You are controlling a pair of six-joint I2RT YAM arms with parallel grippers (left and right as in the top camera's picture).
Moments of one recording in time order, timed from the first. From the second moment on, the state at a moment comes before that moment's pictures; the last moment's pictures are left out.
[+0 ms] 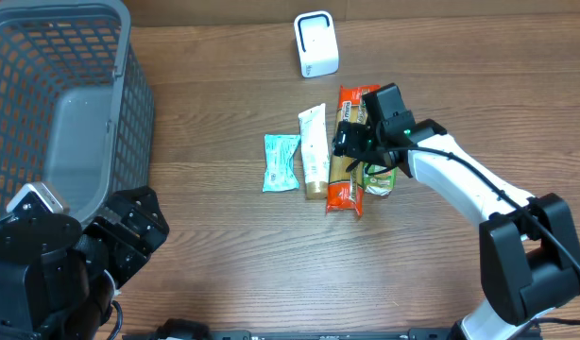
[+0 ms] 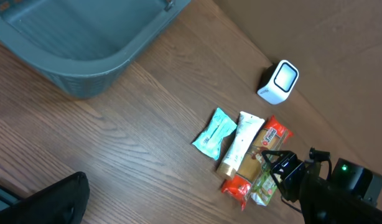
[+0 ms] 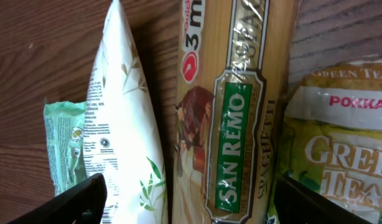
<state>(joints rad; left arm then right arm) -0.19 0.99 1.89 -1.69 -0.21 -0.91 0.40 1.81 1.20 -0.45 -0.16 0.59</state>
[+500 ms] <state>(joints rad) -0.19 0.99 1.89 -1.69 -0.21 -0.91 0.40 1.90 1.14 -0.37 -0.14 0.61</state>
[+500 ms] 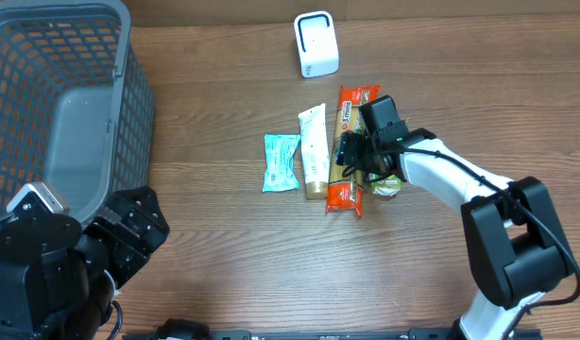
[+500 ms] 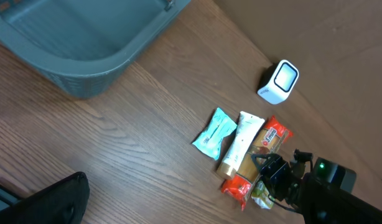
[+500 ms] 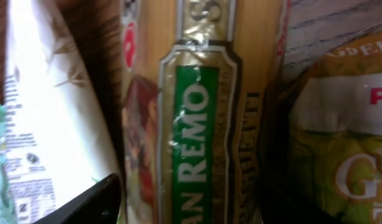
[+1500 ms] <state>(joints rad) -0.19 0.99 1.89 -1.69 -0.21 -0.91 0.19 1.92 1.30 -0.66 -0.56 0.64</state>
